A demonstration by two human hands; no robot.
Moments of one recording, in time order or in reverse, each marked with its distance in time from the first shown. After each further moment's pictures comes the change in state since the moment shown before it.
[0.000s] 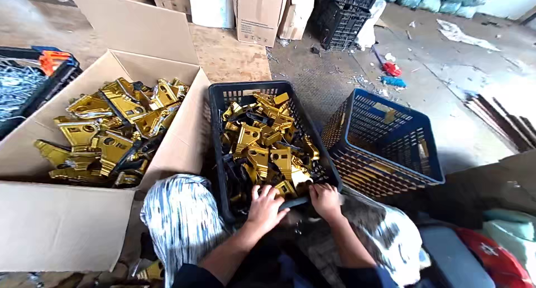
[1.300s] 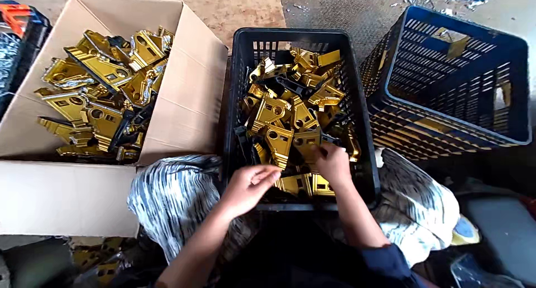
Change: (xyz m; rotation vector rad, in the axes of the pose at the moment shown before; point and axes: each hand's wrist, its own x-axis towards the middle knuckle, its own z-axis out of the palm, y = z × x) left_hand -0.038 -0.036 -0.080 -0.943 -0.020 -0.212; right_hand 0.017 -0.075 -0.020 0.429 -0.089 0.282
